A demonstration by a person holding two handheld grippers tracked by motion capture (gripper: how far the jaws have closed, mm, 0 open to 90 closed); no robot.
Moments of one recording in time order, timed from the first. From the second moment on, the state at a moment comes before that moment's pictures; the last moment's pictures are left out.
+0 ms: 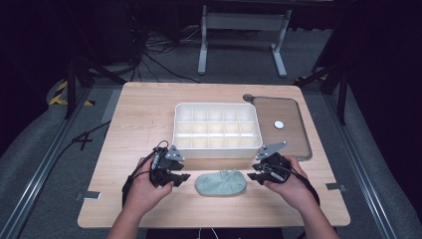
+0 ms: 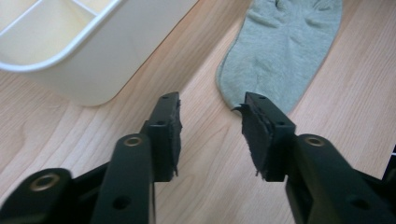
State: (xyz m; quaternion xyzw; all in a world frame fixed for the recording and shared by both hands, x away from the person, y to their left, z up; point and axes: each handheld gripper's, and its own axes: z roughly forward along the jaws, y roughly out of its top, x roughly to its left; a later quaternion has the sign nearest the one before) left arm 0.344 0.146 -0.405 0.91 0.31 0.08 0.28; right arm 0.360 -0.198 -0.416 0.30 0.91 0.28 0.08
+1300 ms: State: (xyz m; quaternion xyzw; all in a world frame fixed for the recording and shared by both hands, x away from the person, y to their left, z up) left arm 0.328 0.127 -0.413 0.91 0.31 0.03 0.28; right arm 0.341 -0.135 -0.429 0.23 0.93 0.28 0.04
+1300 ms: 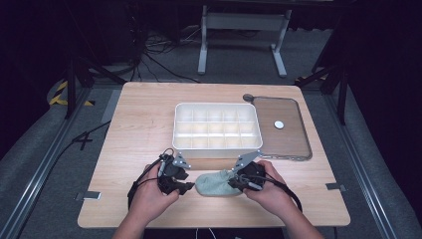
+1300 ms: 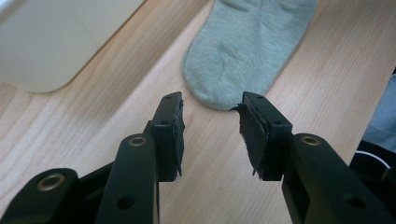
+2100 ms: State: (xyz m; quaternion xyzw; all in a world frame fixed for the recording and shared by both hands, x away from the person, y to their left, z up) left arm 0.338 0.120 -0.437 0.87 0.40 0.04 0.27; right arm 0.329 -0.109 -0.455 0.20 0.94 0.27 0.05
